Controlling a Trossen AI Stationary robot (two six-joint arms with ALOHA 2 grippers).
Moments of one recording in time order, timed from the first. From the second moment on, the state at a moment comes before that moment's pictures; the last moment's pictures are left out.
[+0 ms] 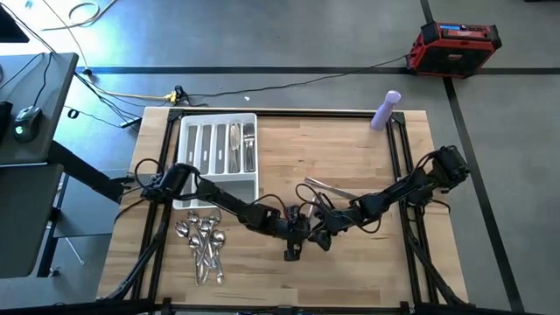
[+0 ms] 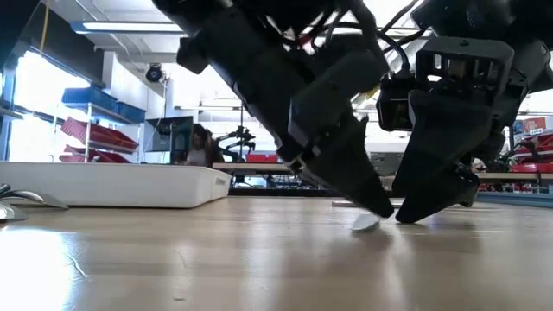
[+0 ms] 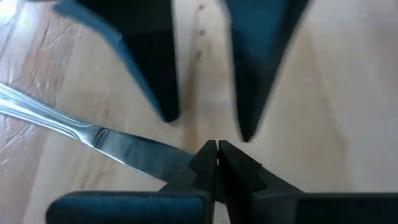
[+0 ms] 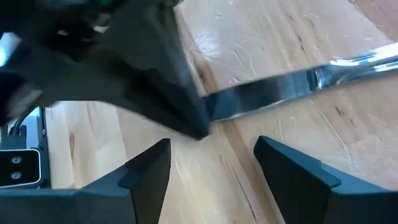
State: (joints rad) left arm -0.30 2.19 1.40 -0.03 -0.17 -0.24; right arm 0.36 1.72 0.60 0.26 0.03 0.96
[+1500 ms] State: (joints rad) left arm -0.27 2.23 1.40 -0.01 -0.21 -0.33; right arm 0.35 1.73 0.60 0.33 0.13 0.96
